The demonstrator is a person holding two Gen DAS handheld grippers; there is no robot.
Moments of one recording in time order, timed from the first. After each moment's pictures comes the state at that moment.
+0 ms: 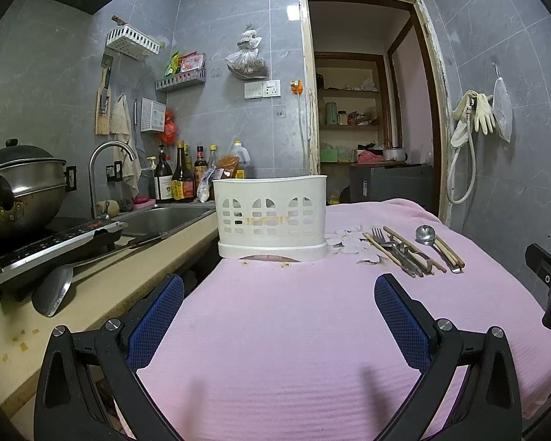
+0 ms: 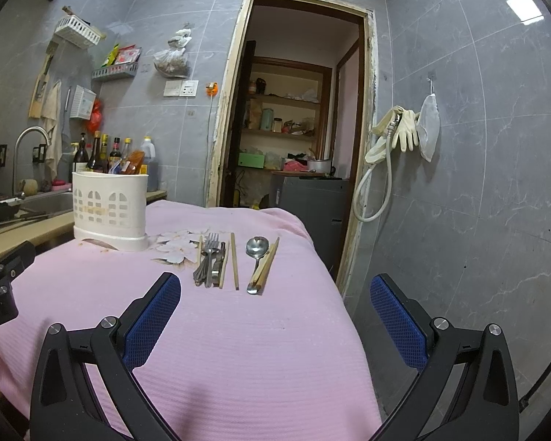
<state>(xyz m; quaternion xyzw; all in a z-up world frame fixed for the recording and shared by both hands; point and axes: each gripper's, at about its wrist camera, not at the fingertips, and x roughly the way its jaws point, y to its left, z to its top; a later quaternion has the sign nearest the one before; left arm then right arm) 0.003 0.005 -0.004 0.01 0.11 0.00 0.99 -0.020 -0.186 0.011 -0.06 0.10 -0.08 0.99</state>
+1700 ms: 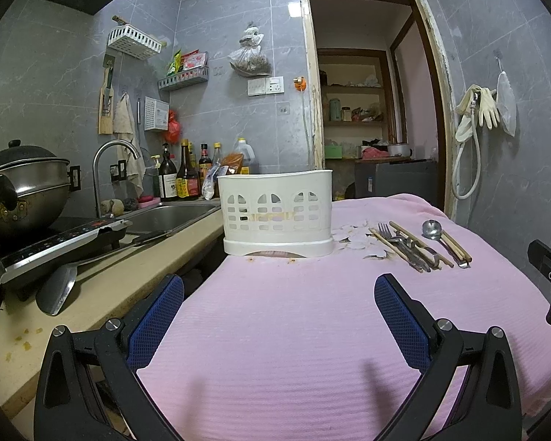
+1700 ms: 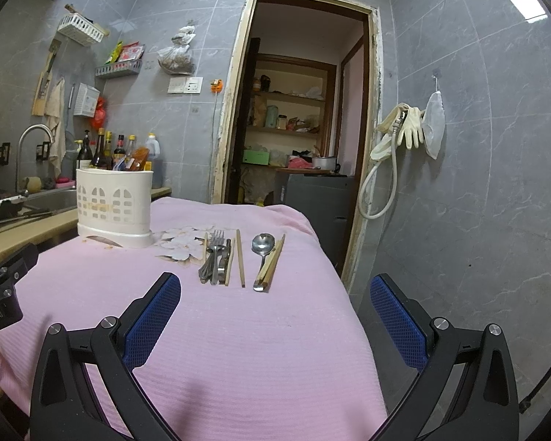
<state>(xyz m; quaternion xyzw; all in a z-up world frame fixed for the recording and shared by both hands) 0.003 0.008 -0.008 0.02 0.11 0.01 0.99 -0.021 -0.179 0.005 -0.06 0.10 -0.08 0.99</state>
